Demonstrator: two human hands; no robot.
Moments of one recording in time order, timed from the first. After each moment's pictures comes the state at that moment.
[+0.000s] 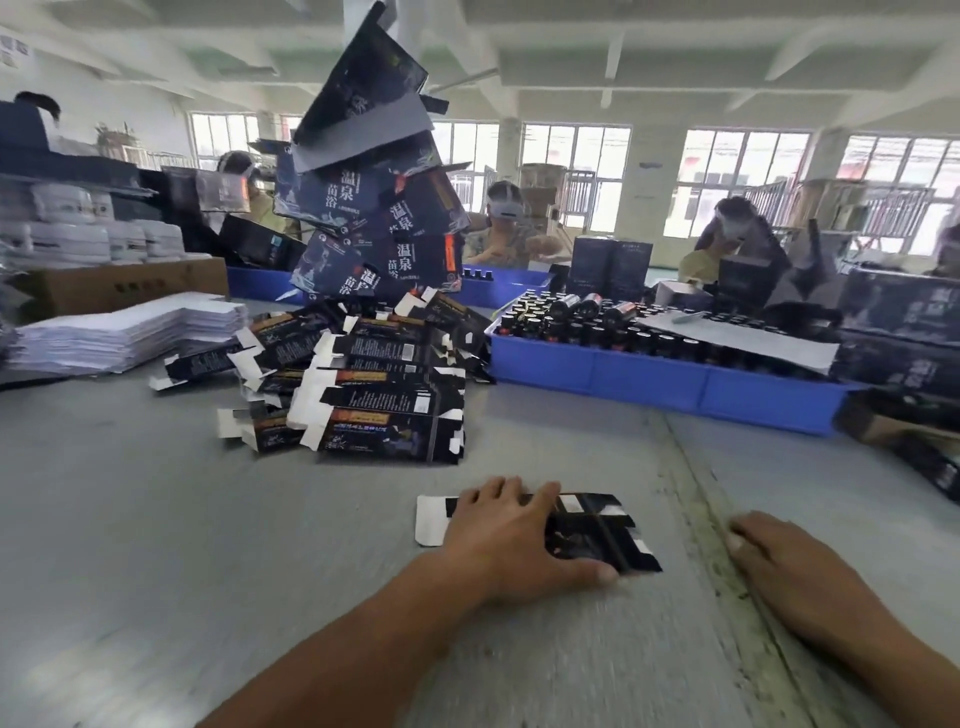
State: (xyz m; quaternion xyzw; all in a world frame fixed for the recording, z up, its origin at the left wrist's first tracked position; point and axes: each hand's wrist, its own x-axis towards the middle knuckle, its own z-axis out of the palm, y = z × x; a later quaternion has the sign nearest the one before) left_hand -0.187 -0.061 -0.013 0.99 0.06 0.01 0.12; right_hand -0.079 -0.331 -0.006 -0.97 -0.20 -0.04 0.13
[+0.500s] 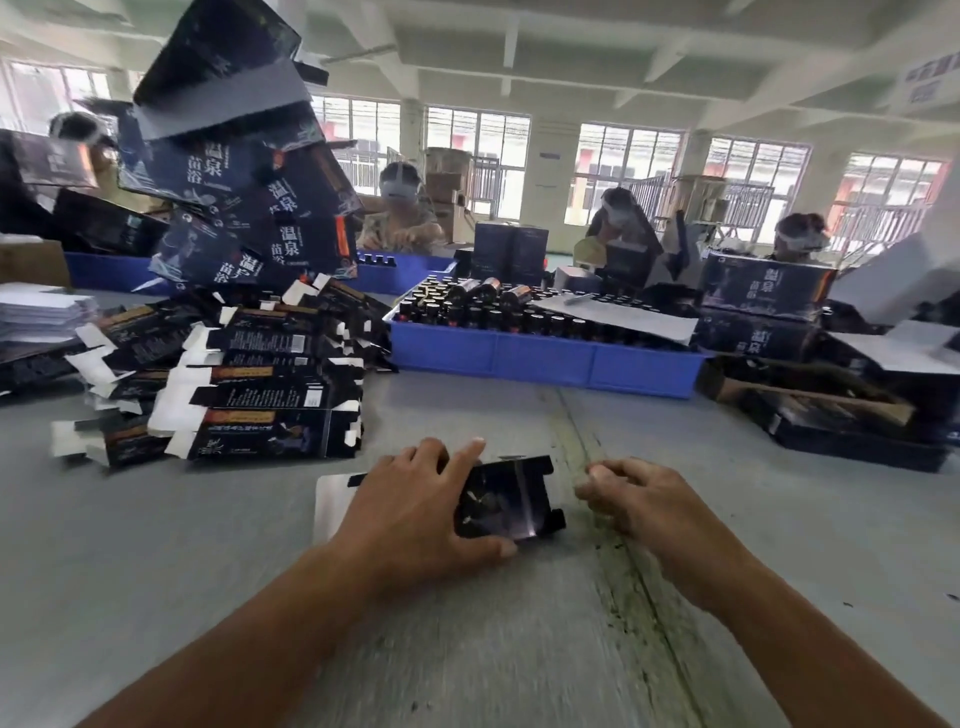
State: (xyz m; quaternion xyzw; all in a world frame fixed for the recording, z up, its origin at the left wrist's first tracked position) left_hand -0.192 -0.069 -0.002 0.99 -0.02 0.16 0.04; right_hand -0.125 -0.312 0.018 -0.83 -0.15 0.03 0.54
